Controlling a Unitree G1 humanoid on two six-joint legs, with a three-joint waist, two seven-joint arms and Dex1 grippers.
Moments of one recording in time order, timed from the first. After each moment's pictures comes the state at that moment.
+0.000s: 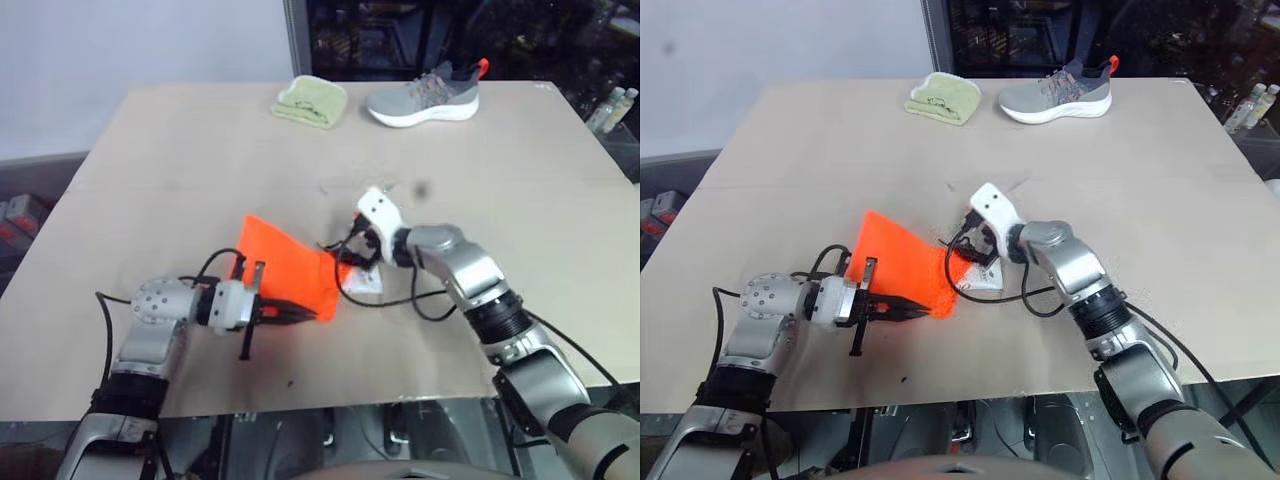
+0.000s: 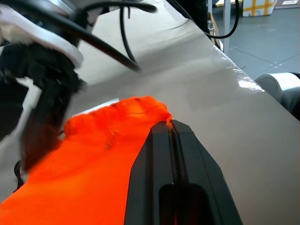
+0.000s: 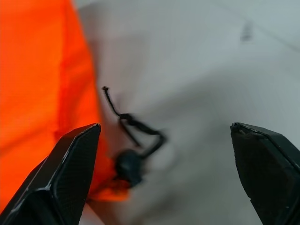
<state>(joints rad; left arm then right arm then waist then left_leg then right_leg) -0.24 0.65 -0.06 0.14 -0.42 -0.40 -1.55 -0.73 -0.17 0.38 0.17 0.11 0.69 0.63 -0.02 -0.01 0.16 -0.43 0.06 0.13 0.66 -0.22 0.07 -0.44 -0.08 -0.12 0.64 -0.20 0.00</state>
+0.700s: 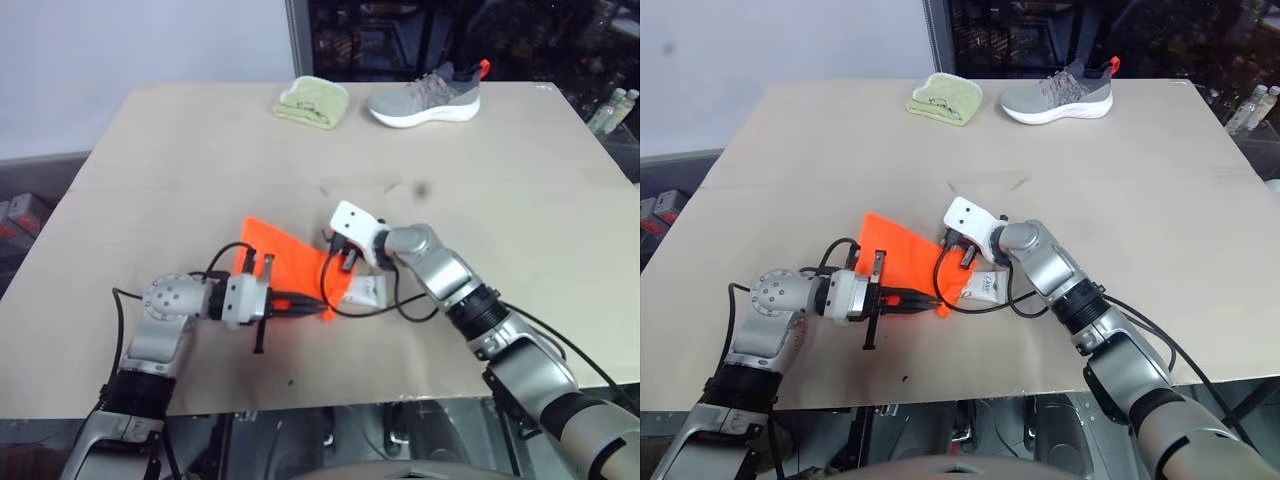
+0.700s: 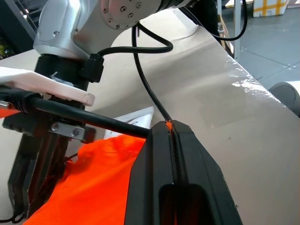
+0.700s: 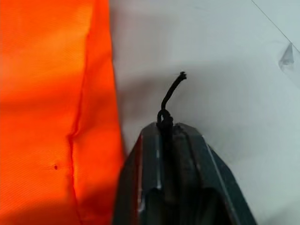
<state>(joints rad) -0.24 0.64 -0.08 0.08 -0.40 -0.35 -1.46 -0.79 -0.15 0.49 0.32 -0.08 0.50 0.65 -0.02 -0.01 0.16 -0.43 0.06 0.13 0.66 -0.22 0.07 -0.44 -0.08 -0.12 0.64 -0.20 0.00</state>
